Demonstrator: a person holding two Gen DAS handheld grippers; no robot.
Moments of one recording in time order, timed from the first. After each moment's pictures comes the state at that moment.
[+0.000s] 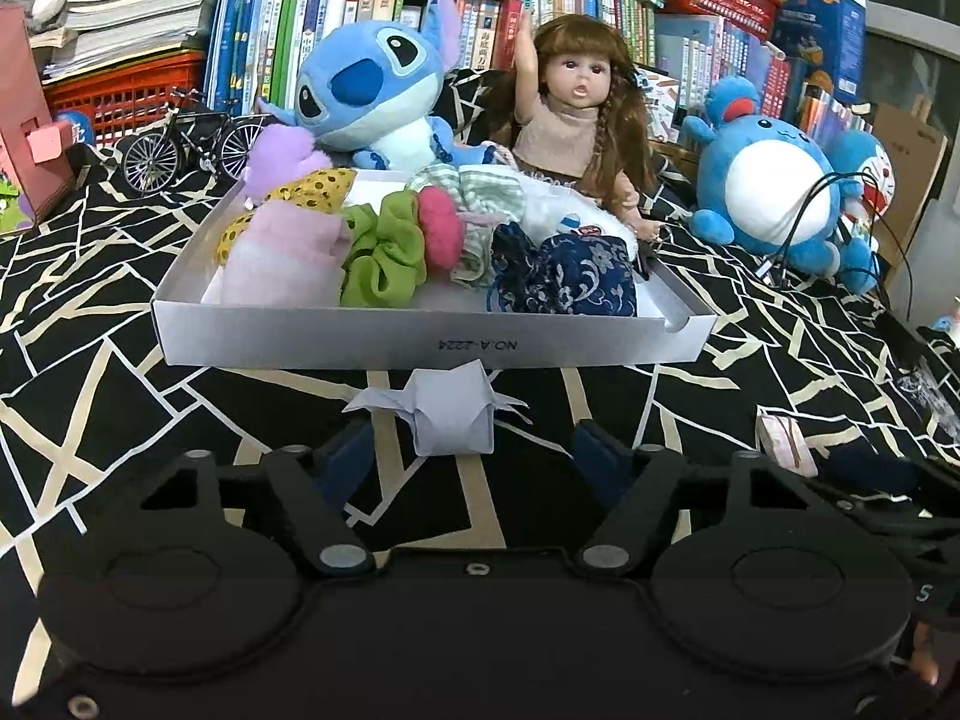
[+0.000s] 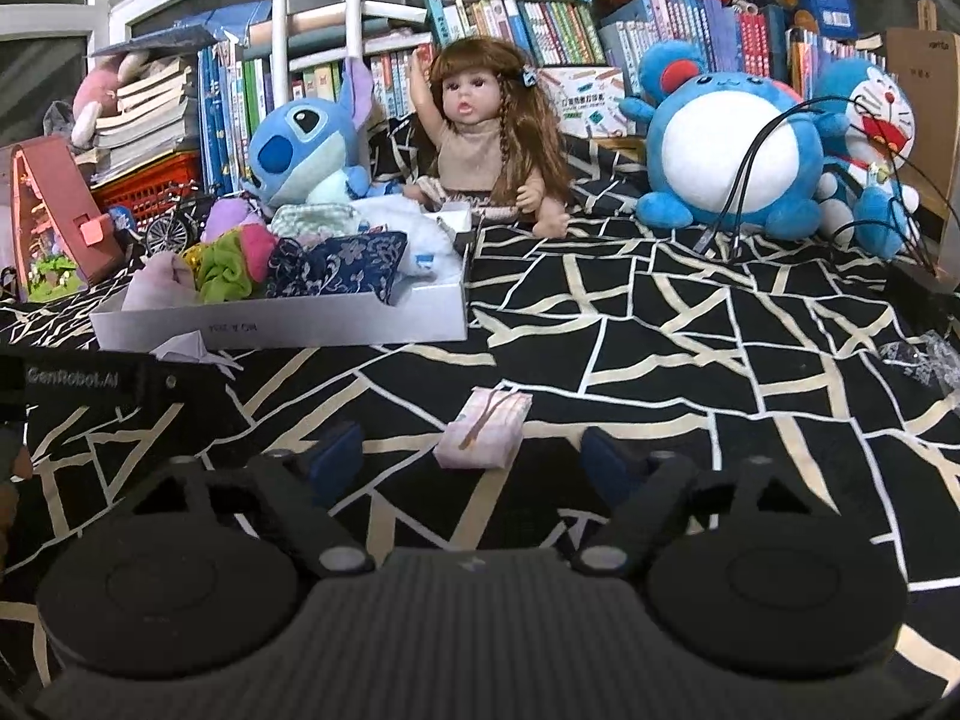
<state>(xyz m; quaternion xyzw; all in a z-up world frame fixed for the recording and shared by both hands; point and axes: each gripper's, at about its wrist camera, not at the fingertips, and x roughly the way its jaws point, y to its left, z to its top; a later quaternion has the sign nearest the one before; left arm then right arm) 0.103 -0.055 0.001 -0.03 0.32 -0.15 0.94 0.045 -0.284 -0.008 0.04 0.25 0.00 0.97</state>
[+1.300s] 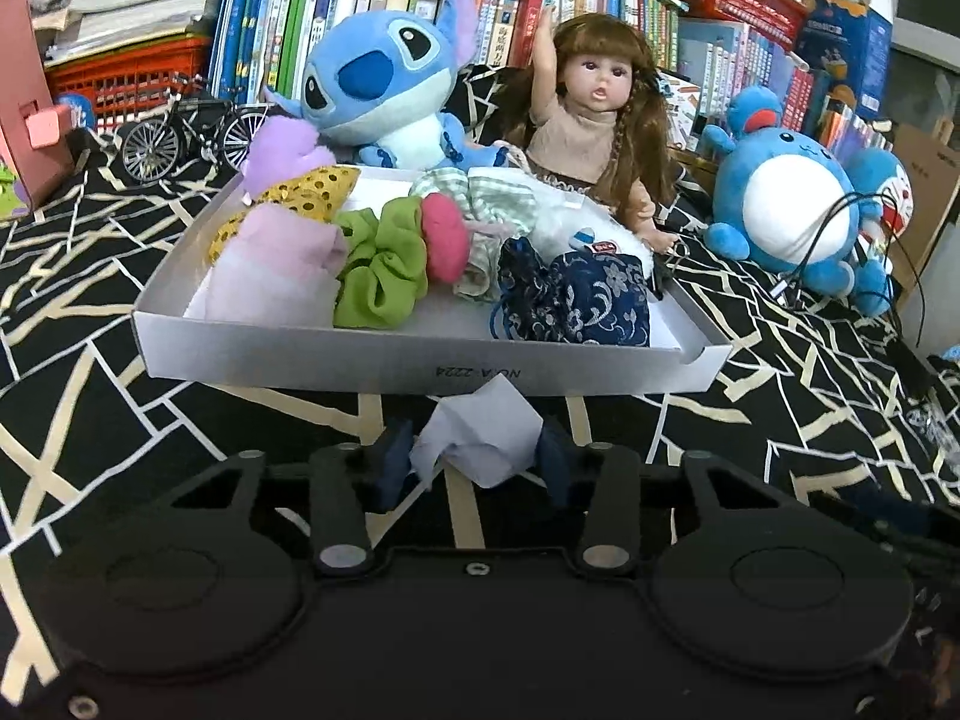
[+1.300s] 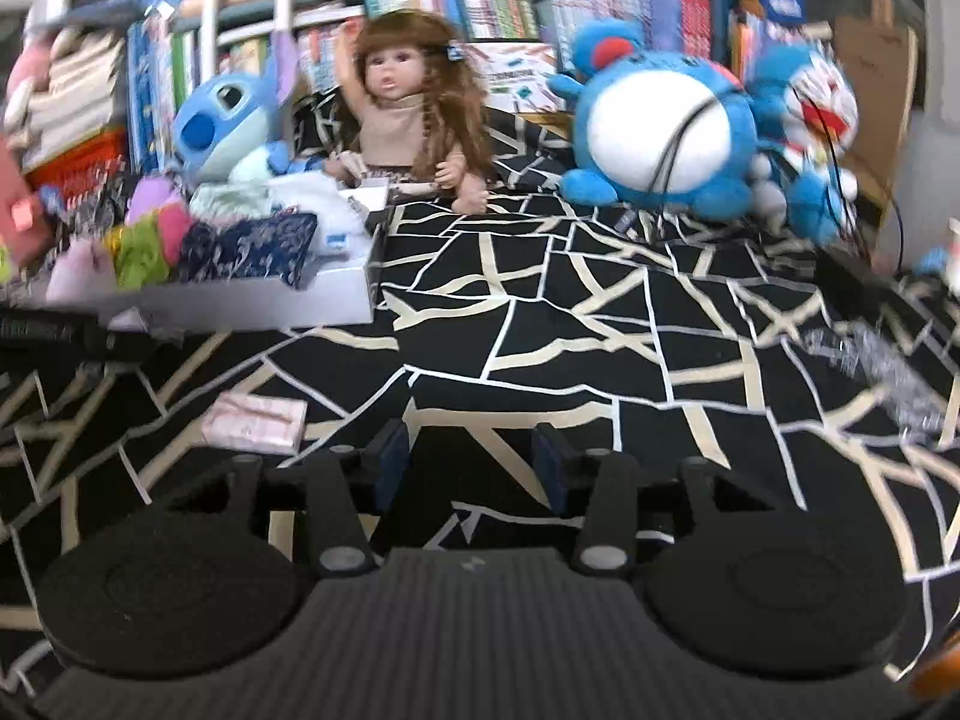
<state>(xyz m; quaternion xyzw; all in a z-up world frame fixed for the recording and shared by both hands) 0.120 -0.063 0.002 -0.05 0.32 -0.14 0.93 0.049 -0.302 -0.003 0.04 0.29 -0.07 0.96</state>
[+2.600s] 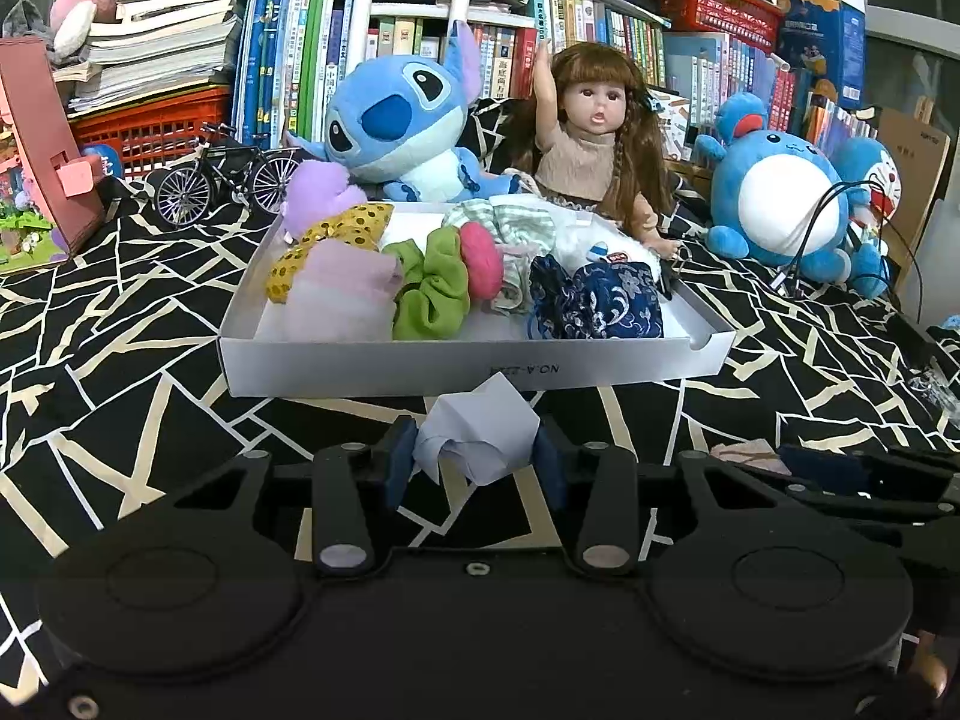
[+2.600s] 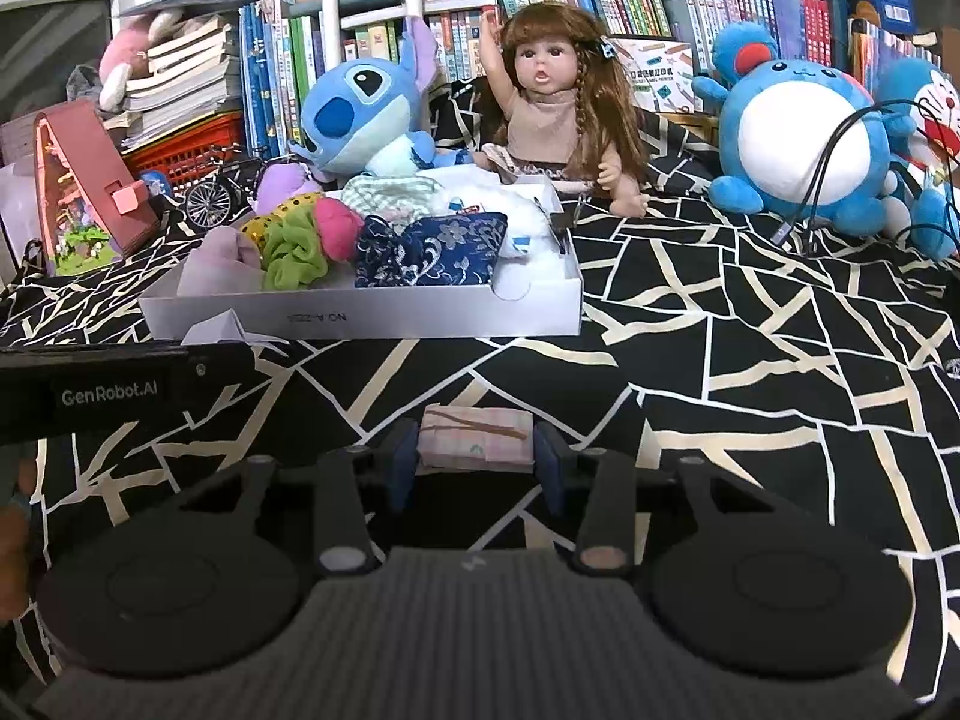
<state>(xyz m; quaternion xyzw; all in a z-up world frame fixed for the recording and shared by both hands) 0.090 -0.036 0.015 -0.02 0.29 -0.14 0.95 0.066 -0.233 0.005 0.03 0.30 0.03 0.95</state>
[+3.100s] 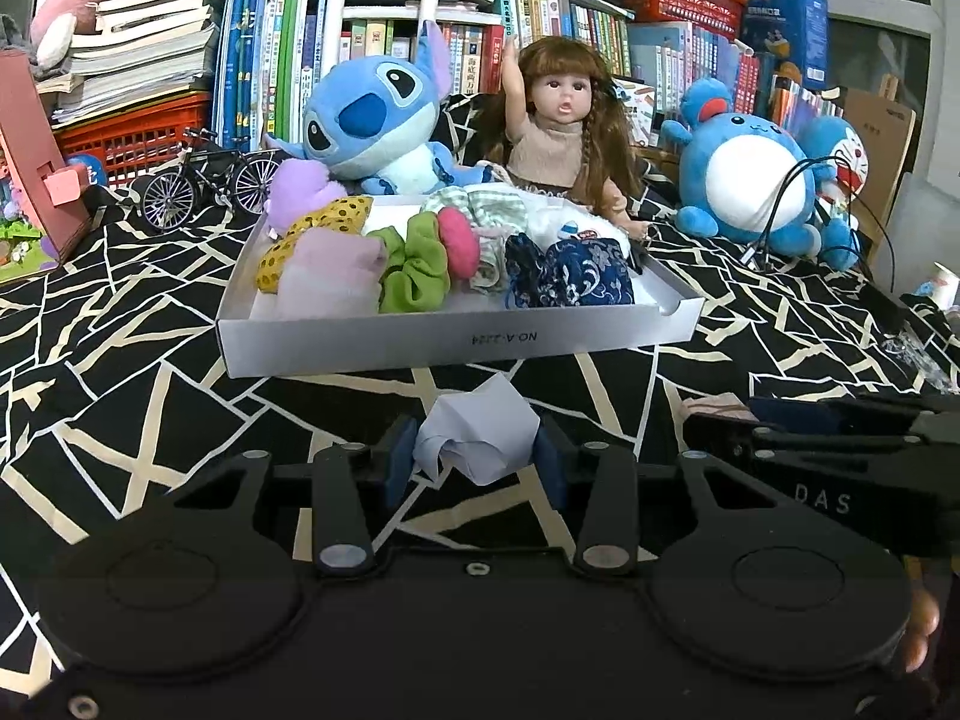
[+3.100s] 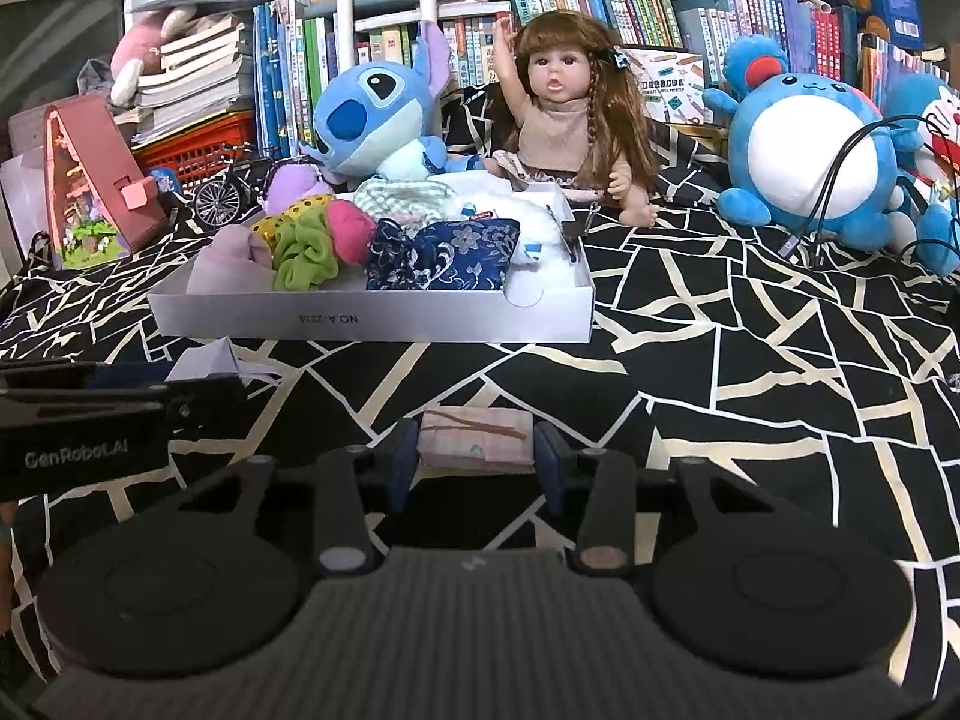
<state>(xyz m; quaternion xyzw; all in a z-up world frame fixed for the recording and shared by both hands) 0.068 -0.028 0.011 0.00 0.29 -0.17 0.94 0.065 -0.229 0.005 0.02 0.29 0.03 0.96</state>
